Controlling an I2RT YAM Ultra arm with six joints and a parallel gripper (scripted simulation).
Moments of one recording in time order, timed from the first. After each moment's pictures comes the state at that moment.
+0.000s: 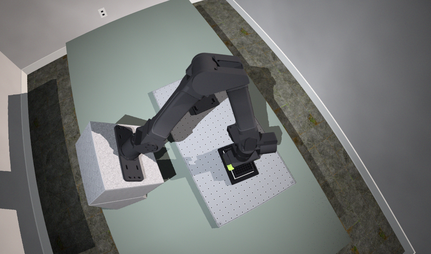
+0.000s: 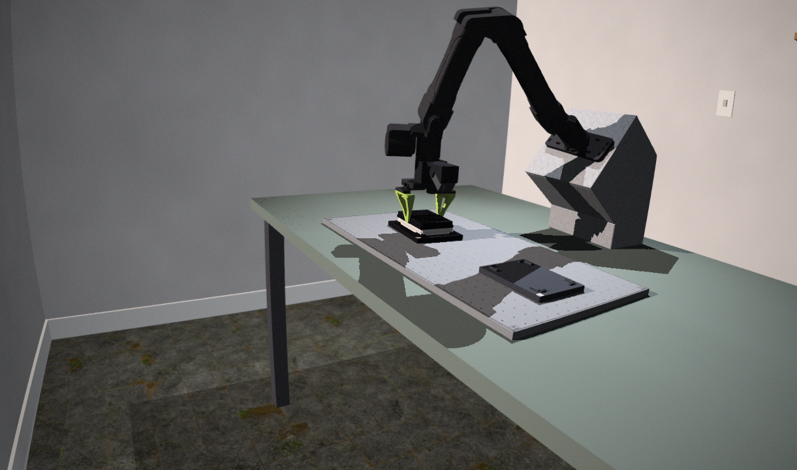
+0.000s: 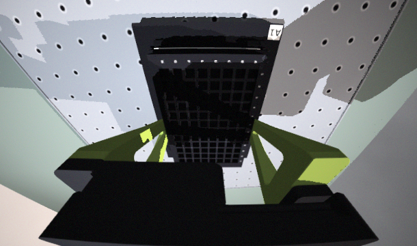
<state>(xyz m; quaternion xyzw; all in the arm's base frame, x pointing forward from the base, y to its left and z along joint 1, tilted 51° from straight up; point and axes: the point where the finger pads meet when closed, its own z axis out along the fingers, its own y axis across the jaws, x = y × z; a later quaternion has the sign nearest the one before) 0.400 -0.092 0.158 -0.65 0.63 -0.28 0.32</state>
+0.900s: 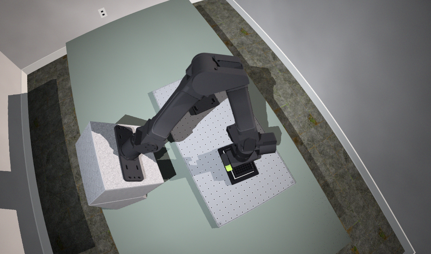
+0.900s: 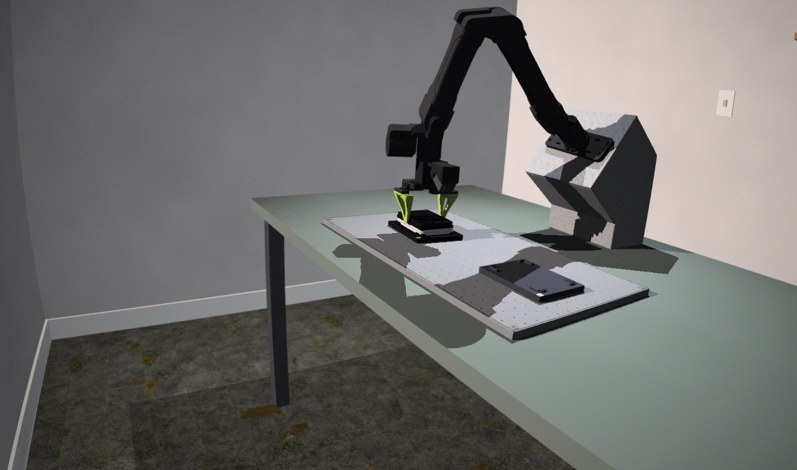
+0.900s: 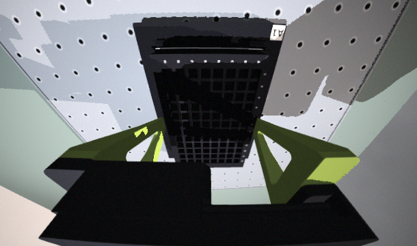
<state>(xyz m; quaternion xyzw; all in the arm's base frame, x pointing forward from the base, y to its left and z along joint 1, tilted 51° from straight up) 0.399 -0.092 0.156 -0.65 0.63 -0.28 0.32</state>
